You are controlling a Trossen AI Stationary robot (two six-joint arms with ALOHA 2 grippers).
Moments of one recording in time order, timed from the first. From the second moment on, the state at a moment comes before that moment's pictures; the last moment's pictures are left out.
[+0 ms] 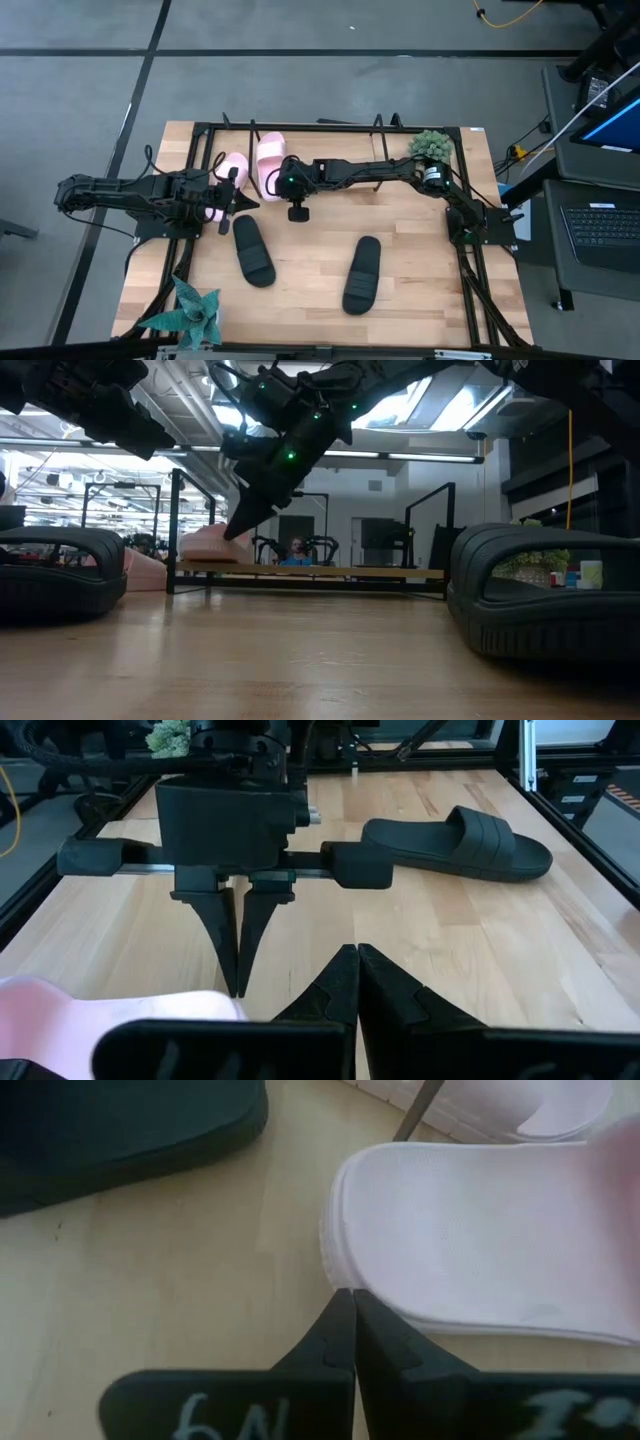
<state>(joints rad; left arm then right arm) 0.05 0.47 0.36 -0.26 0.03 0.03 -0.11 2.29 1.89 -0.46 -0.03 -0.25</state>
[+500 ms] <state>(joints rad) 0.05 0.47 0.36 -0.26 0.03 0.03 -0.11 2.28 1.89 -0.46 -0.03 -0.25</state>
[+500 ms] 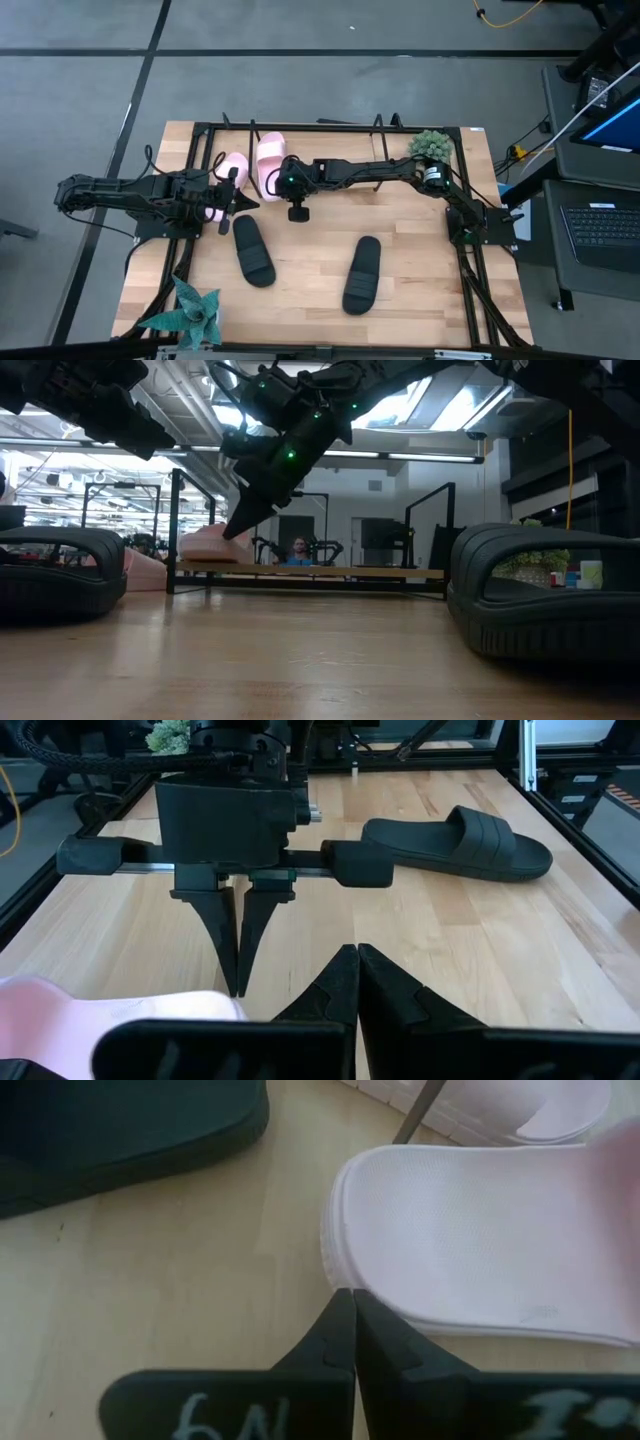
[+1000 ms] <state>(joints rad) 0.05 0.47 0.36 -0.26 0.03 0.03 -0.14 2.28 1.89 -0.51 -0.03 -0.24</state>
